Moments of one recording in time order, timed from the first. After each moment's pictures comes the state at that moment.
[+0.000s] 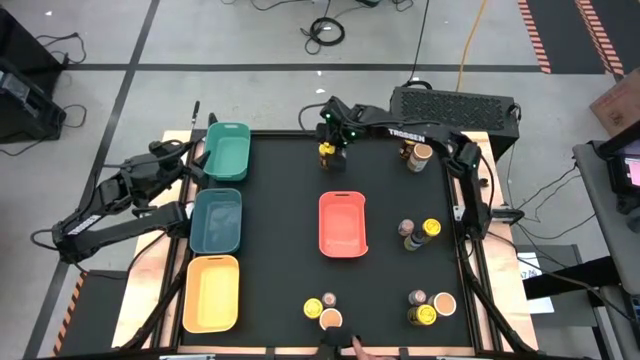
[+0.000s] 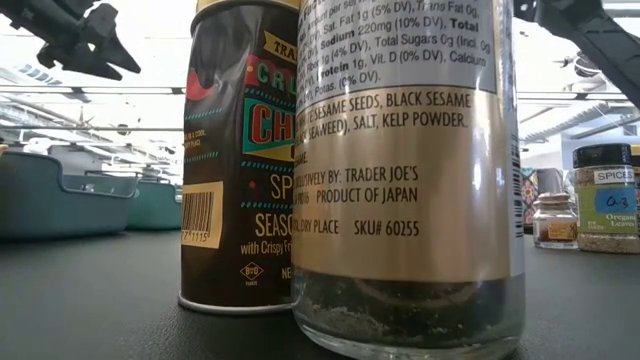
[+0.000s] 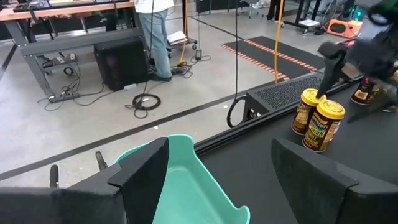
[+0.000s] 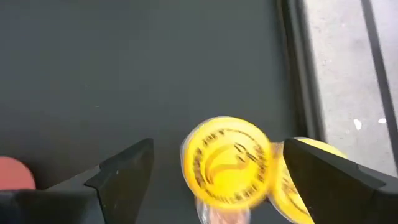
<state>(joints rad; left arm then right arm) 0.45 0.25 0.65 -0.73 -0.53 -0.17 -0.52 2.08 1.76 -0.69 -0.13 -0.44</state>
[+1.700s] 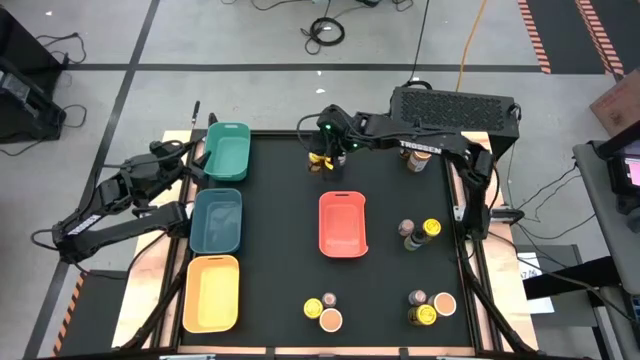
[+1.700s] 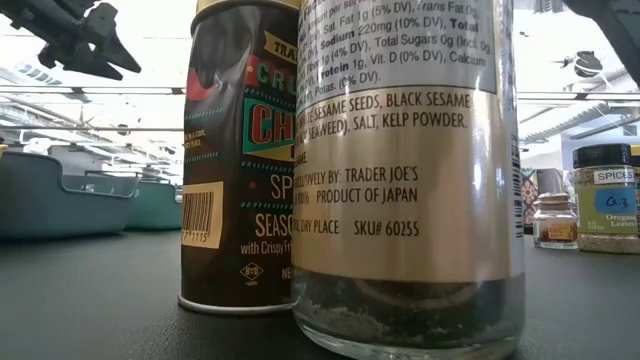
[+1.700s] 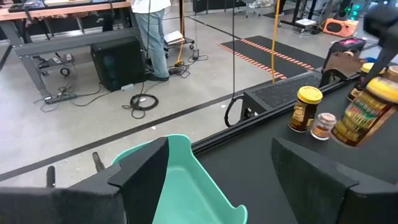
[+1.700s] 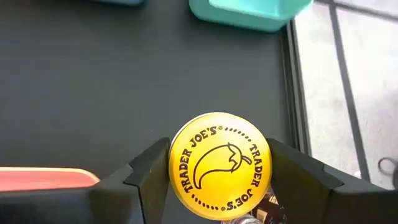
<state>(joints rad) 0.45 0.25 0.65 -0.72 -0.51 -0.17 -0.37 1.91 1.76 -0.69 -0.08 -0.43</state>
